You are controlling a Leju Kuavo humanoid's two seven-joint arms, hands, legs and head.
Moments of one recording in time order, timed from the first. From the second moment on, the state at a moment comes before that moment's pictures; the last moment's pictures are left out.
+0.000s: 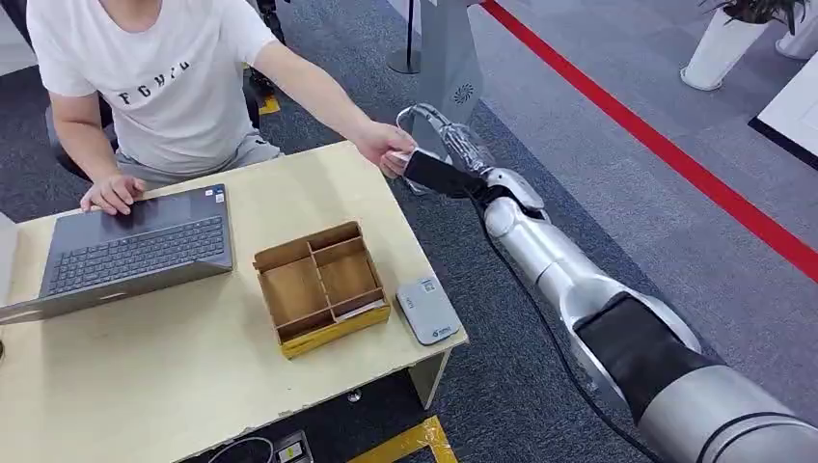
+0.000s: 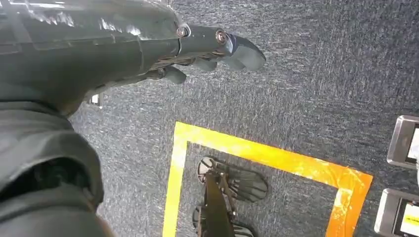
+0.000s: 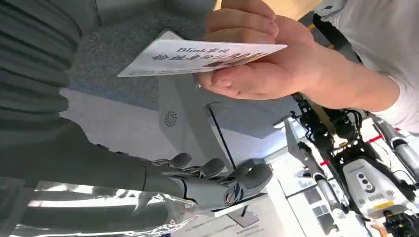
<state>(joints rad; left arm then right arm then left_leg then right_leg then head) -0.14 0.24 -1.09 -0.19 1.23 0.08 -0.02 -0.75 -0.40 0.35 -0.74 0.52 -0.13 -0.38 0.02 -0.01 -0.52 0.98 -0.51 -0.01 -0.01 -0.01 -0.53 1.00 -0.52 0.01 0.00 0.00</state>
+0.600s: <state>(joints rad) -0.14 0.24 -1.10 -0.19 1.25 0.09 -0.02 -0.78 -0.37 0.38 -0.69 0.55 -0.16 -0.41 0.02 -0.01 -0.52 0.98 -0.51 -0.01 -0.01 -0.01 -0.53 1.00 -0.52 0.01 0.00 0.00</state>
